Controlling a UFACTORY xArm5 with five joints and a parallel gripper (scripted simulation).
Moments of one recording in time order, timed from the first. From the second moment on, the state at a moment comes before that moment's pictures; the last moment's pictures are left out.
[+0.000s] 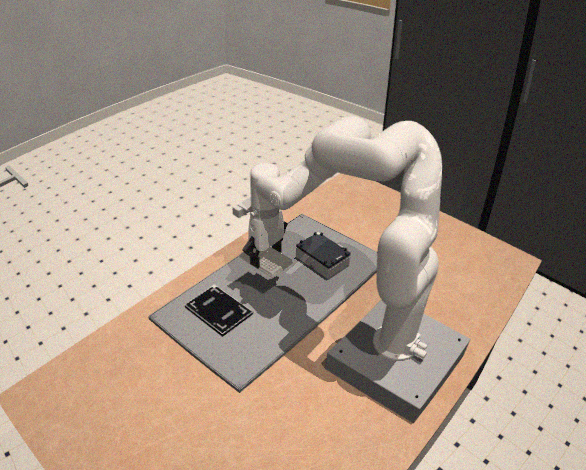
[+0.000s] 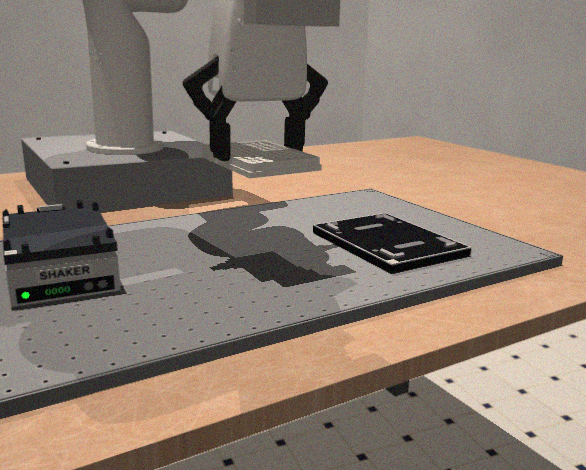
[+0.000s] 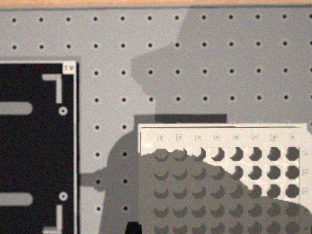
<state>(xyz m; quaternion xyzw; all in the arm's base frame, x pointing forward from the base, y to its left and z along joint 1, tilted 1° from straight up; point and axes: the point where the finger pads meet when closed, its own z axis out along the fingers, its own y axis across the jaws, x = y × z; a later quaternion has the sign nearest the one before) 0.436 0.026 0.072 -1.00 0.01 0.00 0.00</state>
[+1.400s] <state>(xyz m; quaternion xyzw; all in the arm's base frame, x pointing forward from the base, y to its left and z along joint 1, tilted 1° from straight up) 0.462 0.143 0.060 -1.00 0.01 0.00 0.00</state>
